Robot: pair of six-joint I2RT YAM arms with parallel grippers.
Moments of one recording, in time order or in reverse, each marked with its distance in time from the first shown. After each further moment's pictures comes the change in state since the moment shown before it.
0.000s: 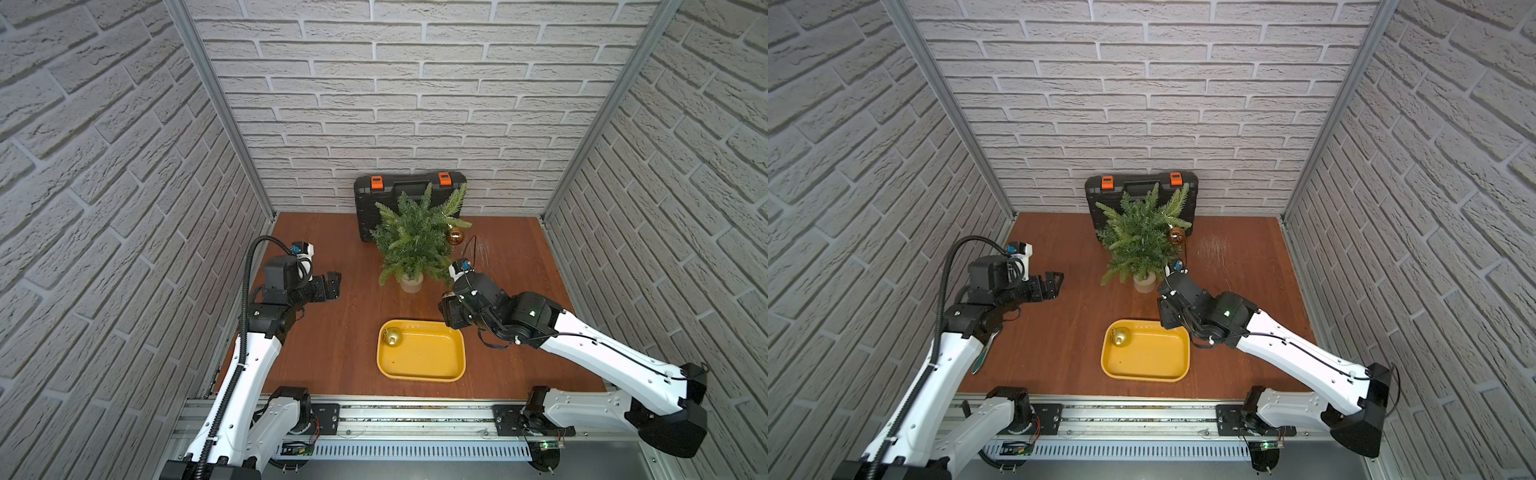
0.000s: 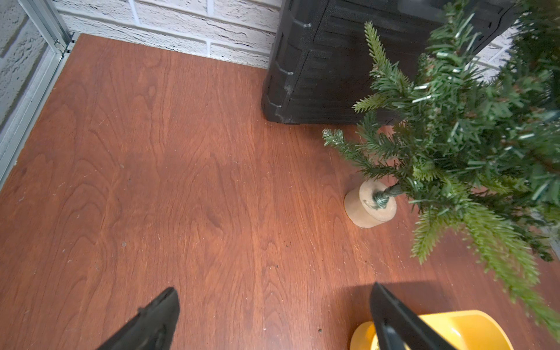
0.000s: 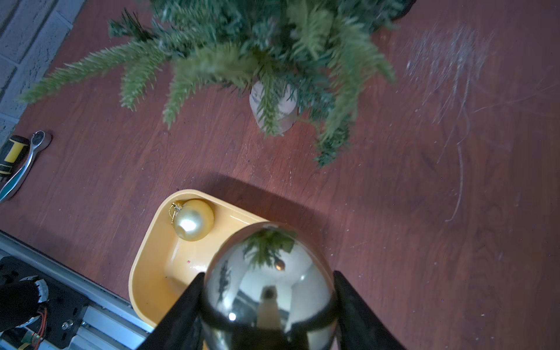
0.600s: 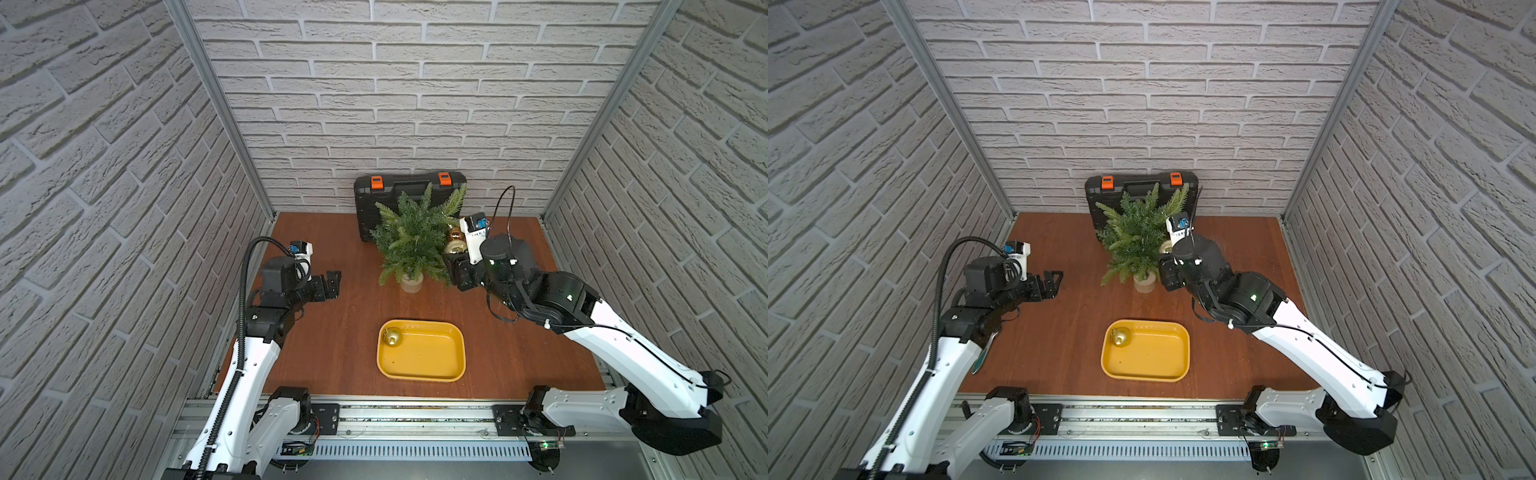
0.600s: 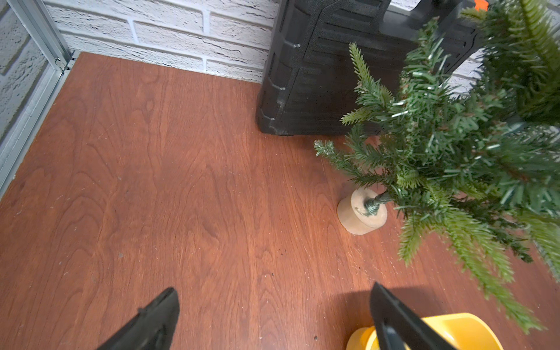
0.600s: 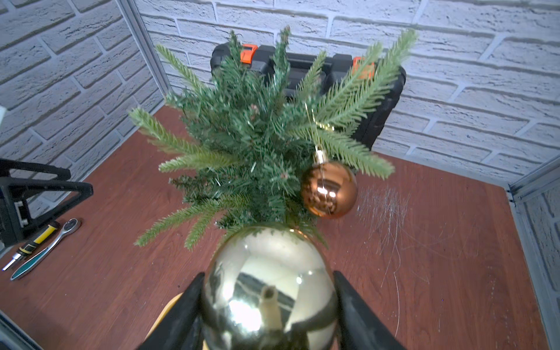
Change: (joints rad) left arm 0.005 -0.027 -0.006 0.024 0.016 -0.001; right arm -0.068 0.089 0.360 0.106 0.103 -0.293
